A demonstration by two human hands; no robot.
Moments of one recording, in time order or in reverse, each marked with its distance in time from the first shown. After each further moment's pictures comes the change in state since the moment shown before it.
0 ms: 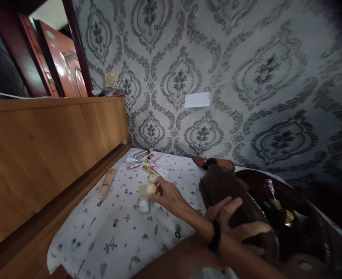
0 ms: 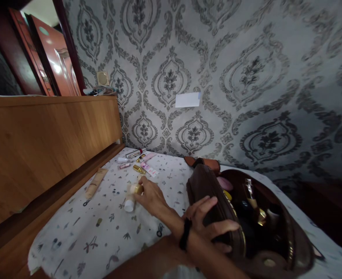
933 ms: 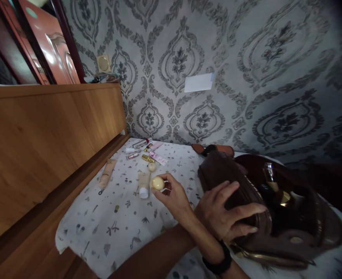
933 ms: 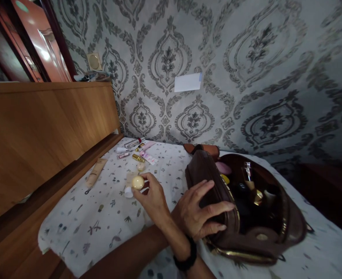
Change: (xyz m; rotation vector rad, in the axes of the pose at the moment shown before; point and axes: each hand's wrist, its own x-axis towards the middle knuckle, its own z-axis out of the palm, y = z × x) left_hand 0.004 0.000 -0.007 -0.082 0.012 -0.037; right_hand -0.040 -0.003 0.025 0.672 0.291 0.014
